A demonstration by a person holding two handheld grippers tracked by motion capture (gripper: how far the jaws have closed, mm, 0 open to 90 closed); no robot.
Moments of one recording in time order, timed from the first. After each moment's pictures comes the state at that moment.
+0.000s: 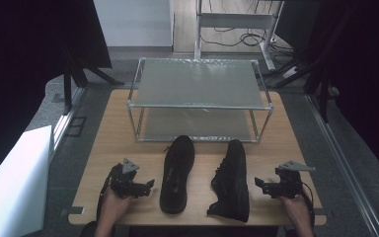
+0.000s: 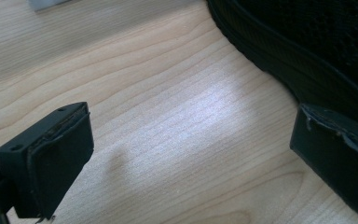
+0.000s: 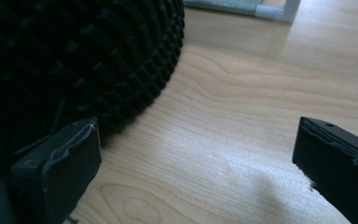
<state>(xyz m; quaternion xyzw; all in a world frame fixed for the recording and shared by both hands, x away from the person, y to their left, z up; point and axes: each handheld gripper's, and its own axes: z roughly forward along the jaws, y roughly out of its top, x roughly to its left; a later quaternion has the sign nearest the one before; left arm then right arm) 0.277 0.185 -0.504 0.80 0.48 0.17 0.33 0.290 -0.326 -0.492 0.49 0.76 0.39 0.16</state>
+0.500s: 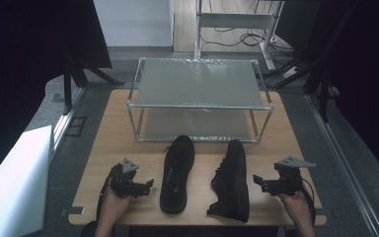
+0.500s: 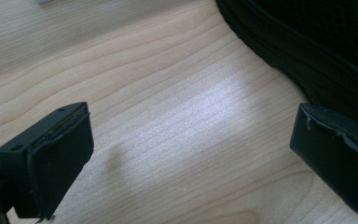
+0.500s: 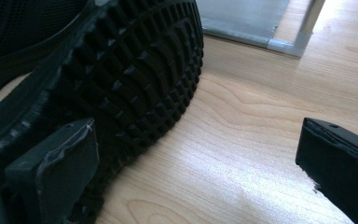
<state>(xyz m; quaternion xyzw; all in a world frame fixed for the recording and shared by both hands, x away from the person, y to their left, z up) 0.278 0.186 -0.506 0.80 0.48 0.17 0.32 0.289 -0.315 -0.468 0.47 0.77 0.40 0.17</state>
